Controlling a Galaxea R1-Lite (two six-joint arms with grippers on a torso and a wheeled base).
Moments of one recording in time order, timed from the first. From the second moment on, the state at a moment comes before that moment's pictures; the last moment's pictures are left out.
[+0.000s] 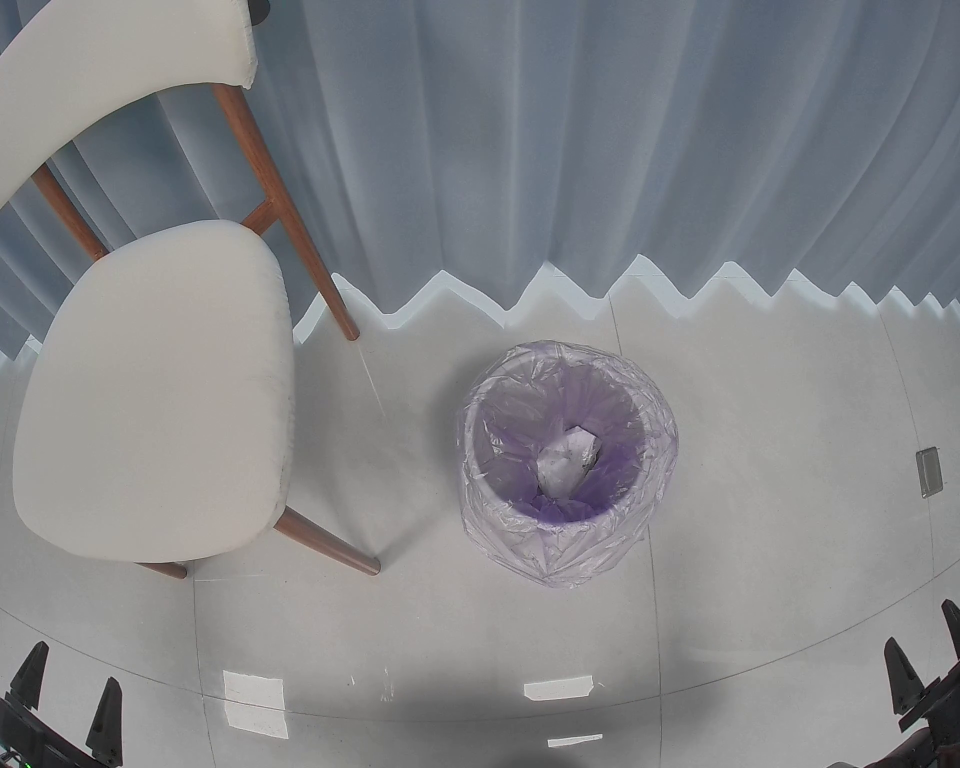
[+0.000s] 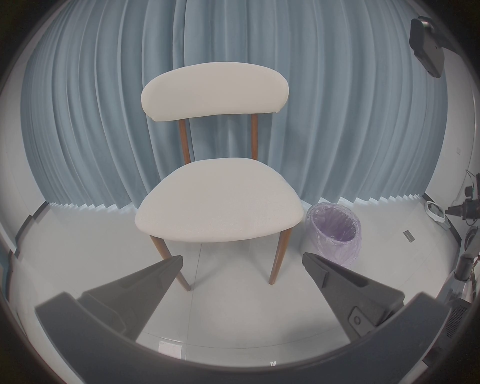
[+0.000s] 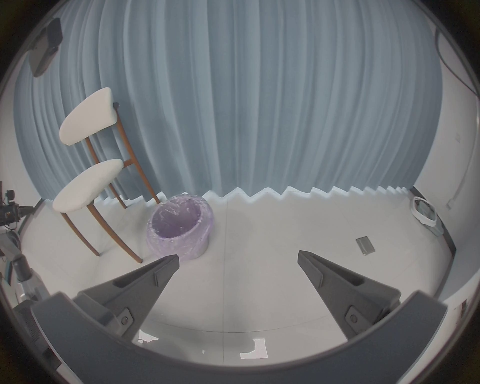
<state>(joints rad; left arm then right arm) 0.00 0.02 -0.02 -0.01 0.00 -0.01 0.04 0.17 -0.03 -0.02 0.01 -0.01</state>
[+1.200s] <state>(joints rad) 0.00 0.02 -0.02 -0.01 0.00 -0.01 -0.01 0.01 -0.02 0.00 0.00 -0.01</state>
